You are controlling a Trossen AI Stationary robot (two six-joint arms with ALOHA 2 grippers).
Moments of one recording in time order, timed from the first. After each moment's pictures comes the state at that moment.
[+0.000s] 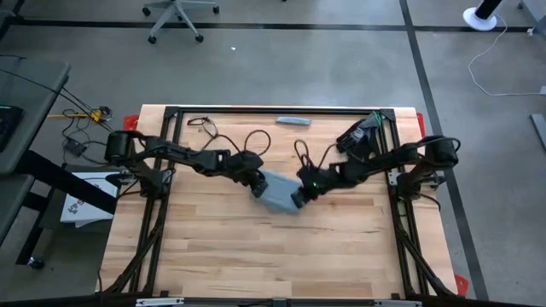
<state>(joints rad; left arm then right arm) 0.07 1.67 0.77 0.06 0.10 -0.69 0.05 1.68 0.84 -0.06 -0.08 0.97</state>
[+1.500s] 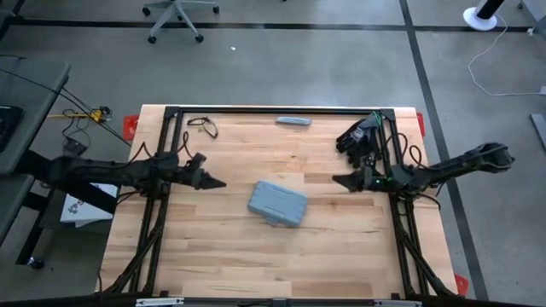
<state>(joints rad) 0.07 0.49 0.10 0.21 0.20 -1.27 0.20 0.65 0.04 0.65 0.28 1.39</state>
